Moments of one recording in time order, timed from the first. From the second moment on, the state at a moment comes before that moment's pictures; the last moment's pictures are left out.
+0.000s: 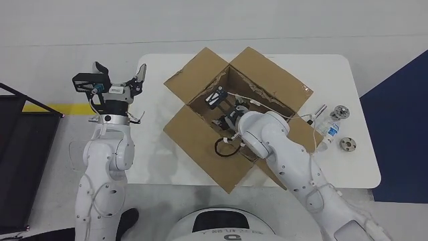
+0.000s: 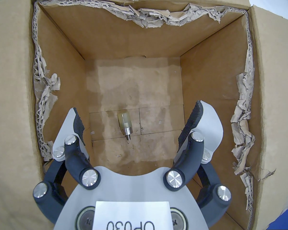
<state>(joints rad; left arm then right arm) 1.60 -1.41 -1.58 -1.92 1.45 0.02 0.05 -1.21 -1.31 0.93 -1.77 -1.40 -0.08 1.04</state>
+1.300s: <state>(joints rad) 1.60 -1.41 -1.58 -1.92 1.45 0.02 0.05 -0.88 -1.42 0.77 -1.21 -1.11 -0.09 1.43</state>
